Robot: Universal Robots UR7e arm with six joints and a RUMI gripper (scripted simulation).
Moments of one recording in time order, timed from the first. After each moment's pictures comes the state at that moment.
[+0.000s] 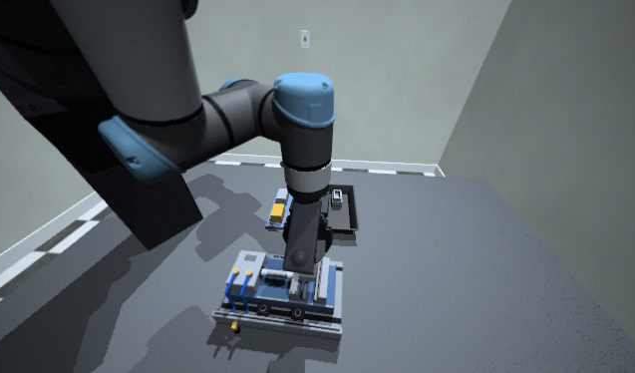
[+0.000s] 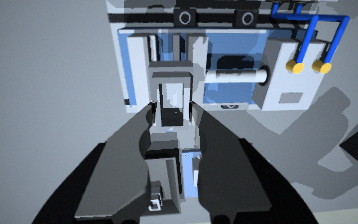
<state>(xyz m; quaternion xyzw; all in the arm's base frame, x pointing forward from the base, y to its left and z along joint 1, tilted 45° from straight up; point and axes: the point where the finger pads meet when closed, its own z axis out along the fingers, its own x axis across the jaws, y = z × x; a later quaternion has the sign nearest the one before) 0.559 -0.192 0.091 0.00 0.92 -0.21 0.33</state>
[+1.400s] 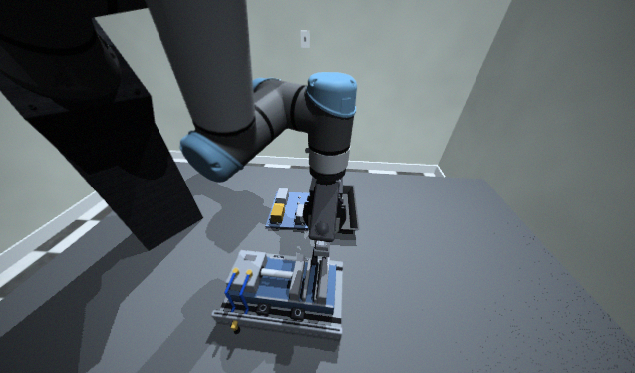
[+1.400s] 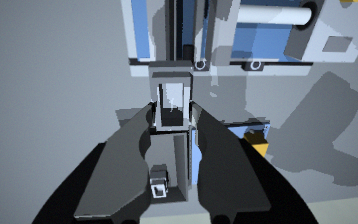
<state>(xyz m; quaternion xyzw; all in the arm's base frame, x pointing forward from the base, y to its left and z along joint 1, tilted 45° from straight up) 0.594 -0.127 0.071 -0.01 0.93 -0.20 0.32</state>
